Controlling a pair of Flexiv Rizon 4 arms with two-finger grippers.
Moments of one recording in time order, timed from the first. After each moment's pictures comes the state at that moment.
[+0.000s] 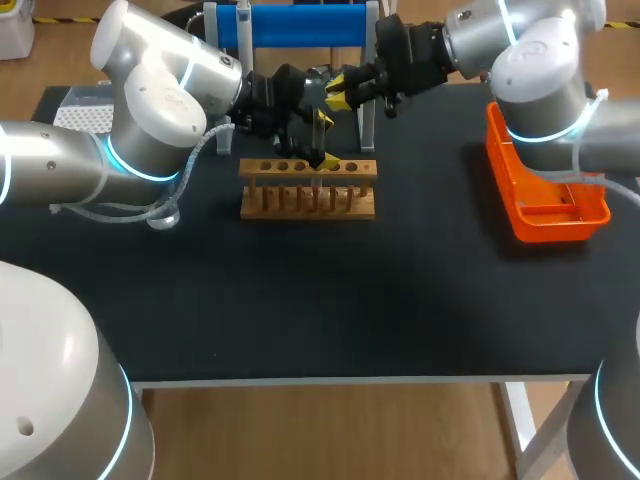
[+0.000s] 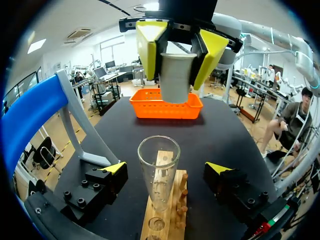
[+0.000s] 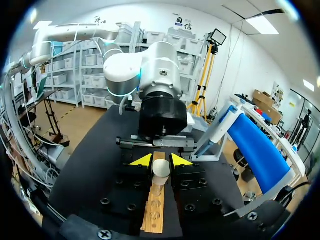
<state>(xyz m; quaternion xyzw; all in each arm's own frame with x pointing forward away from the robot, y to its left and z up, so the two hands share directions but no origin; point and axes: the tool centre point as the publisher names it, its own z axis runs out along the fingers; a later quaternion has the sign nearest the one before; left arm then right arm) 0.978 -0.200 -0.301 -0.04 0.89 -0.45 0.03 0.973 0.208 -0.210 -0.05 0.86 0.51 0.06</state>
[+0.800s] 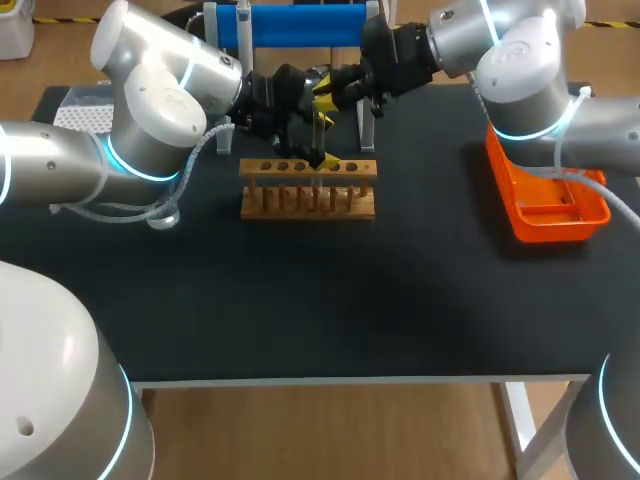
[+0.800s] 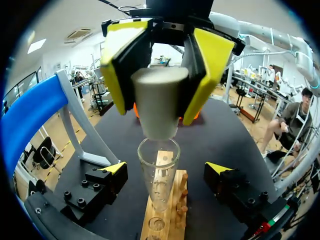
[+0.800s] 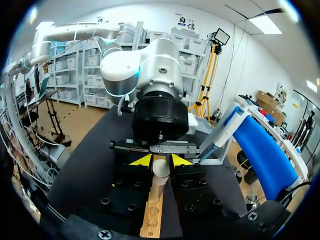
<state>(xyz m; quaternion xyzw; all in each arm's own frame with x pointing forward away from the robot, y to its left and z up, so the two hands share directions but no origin) 0.978 -0.200 -0.301 -0.04 0.89 -0.45 0.03 0.978 0.227 -0.218 -0.05 0.86 0.51 0.05</state>
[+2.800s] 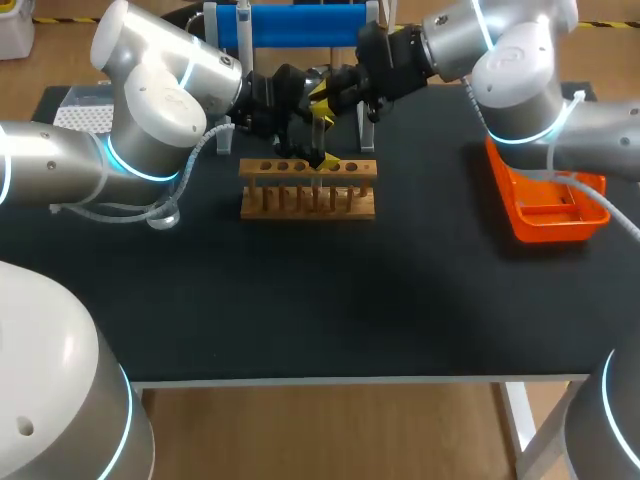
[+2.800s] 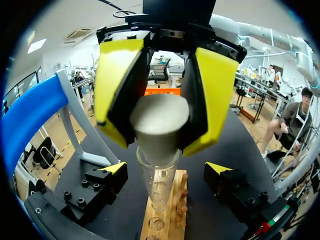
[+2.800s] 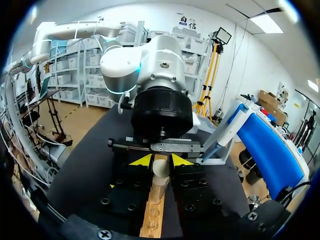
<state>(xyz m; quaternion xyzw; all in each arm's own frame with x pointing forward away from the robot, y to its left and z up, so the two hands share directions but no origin) 0.978 -0.200 -0.301 -0.04 0.89 -0.45 0.03 0.977 0.233 -0.227 -0.06 0.86 0.51 0.04</state>
